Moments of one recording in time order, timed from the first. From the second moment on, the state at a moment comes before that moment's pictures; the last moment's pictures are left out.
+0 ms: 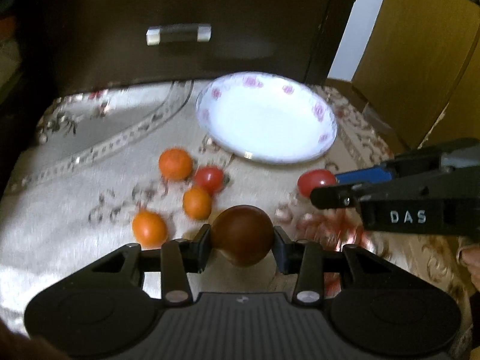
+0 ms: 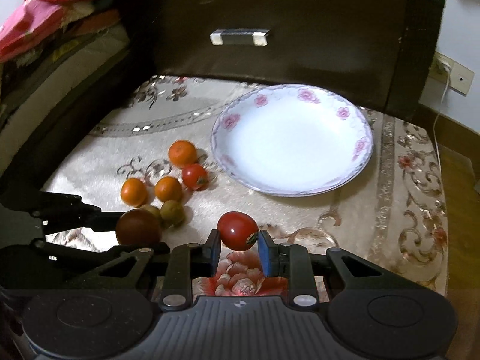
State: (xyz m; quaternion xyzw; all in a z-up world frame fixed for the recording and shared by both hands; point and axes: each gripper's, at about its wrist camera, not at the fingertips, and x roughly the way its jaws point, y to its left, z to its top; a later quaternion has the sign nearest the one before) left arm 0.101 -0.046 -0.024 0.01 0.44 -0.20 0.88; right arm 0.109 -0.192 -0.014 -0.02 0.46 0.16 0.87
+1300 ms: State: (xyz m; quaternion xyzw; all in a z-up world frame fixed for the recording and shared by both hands) left arm 0.194 -0.093 -0.026 0.04 0.41 -0.18 0.90; right arm 0.187 -0.227 -0.021 0.01 0.44 0.08 0.89
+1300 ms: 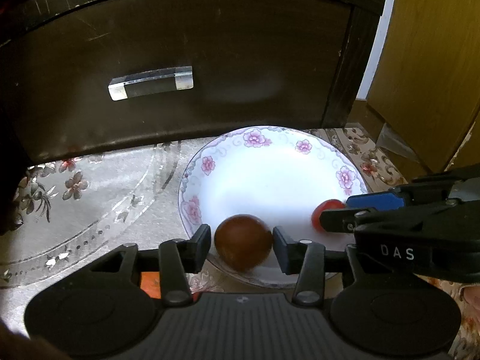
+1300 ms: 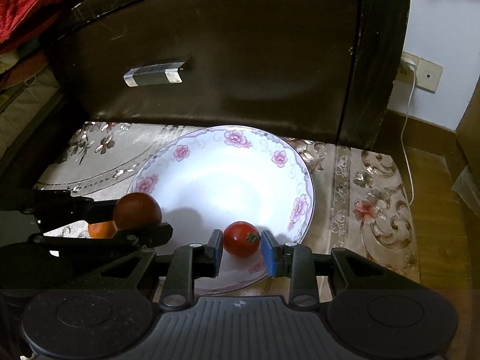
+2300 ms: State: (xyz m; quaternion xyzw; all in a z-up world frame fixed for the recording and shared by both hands) left arm 0.145 -0.046 0.029 0.05 0.39 -0.16 0.90; right arm 0.161 -0.226 0.017 0.04 0.40 0.09 0.91
